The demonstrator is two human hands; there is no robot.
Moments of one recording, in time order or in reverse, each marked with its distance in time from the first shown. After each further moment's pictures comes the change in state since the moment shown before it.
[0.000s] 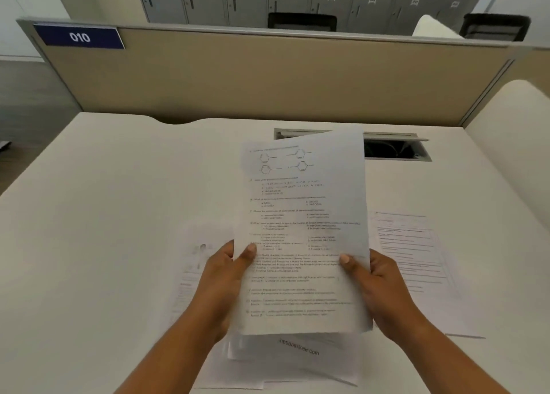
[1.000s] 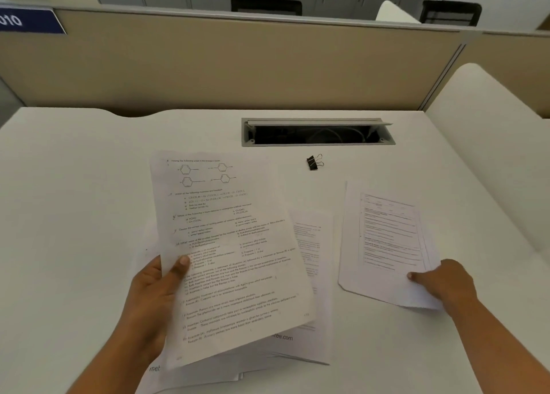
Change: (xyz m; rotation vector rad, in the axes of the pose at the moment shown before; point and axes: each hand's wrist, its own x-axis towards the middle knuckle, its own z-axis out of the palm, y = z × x) left_hand -0.001 -0.021 -0.041 0.006 0.168 0.025; right_hand 0.039 0.083 -0.194 -0.842 0.583 0.491
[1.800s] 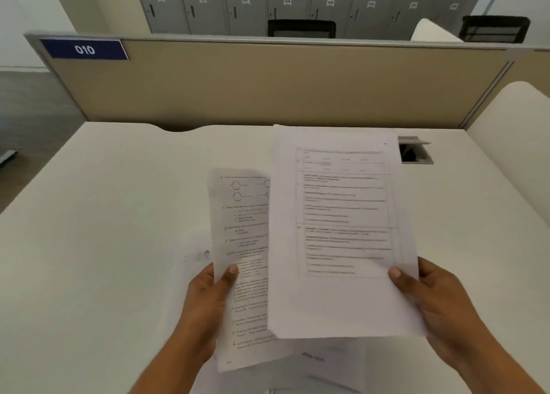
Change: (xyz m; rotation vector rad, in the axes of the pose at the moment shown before) left_hand -0.002 0.004 0.014 -0.057 -0.032 -0.039; right_hand -0.160 -0.099 -0.021 0.977 -0.504 -0.410
